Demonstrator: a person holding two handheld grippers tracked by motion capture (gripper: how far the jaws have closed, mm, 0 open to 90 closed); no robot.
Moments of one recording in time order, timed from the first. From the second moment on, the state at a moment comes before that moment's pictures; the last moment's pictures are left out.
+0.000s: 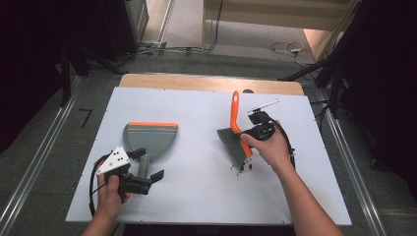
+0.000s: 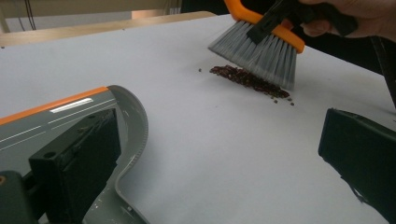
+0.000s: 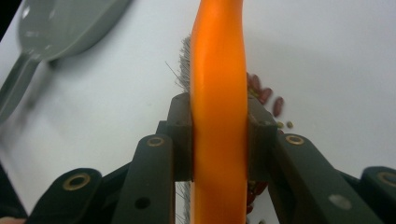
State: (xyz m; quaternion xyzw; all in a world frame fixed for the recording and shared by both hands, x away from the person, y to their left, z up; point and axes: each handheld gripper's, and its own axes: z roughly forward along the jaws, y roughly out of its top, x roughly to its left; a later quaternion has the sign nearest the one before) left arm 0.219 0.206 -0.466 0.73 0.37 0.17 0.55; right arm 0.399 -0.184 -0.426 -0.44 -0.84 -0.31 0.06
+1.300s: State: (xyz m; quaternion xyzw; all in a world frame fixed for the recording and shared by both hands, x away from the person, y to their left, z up) left arm 0.219 0.207 -0.465 0.73 0.37 0.17 0.55; right arm 0.347 -0.181 -0.440 -0.12 -0.98 -0.16 -0.01
